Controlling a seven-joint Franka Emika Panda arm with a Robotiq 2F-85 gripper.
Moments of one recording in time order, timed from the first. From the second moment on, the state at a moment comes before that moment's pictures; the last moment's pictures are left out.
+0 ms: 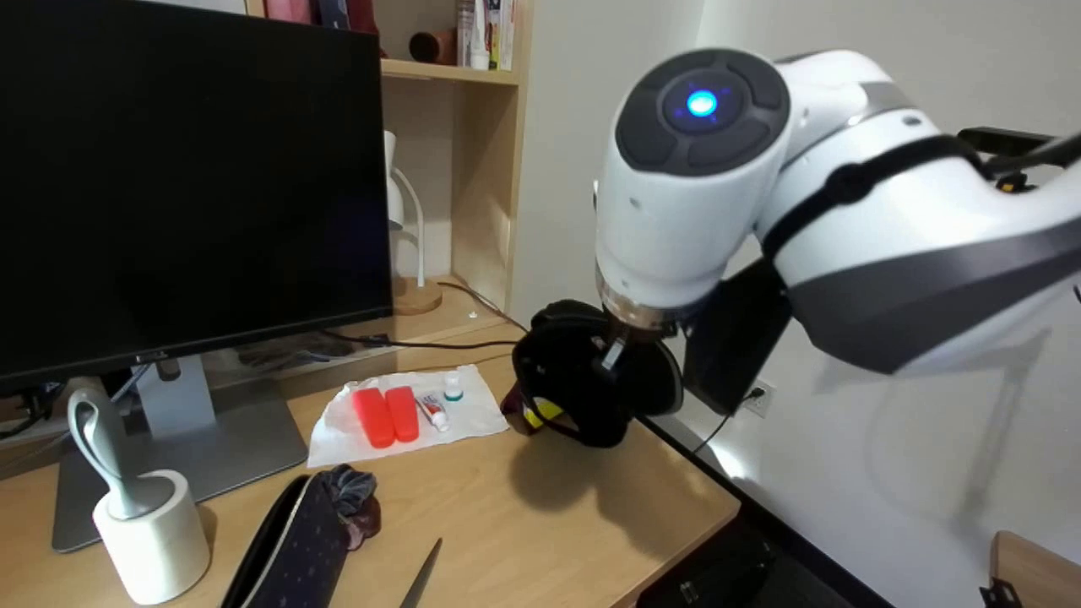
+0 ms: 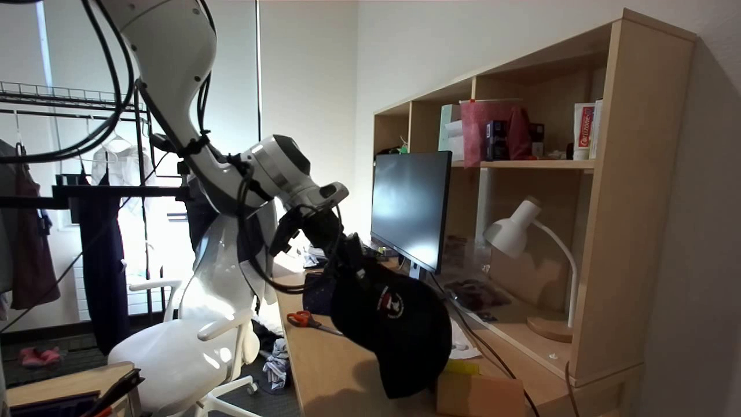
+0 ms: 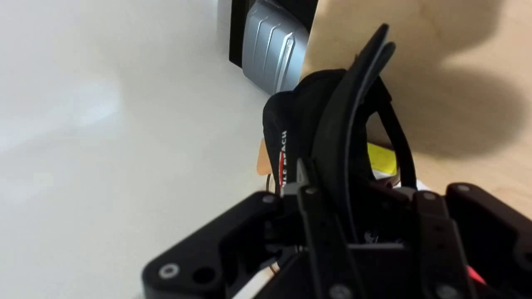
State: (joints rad) arm 0.15 0.00 0.05 -2.41 -1.12 2.32 0.96
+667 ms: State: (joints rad) arm 0.12 0.02 0.05 -2.28 -1.07 2.33 0.82
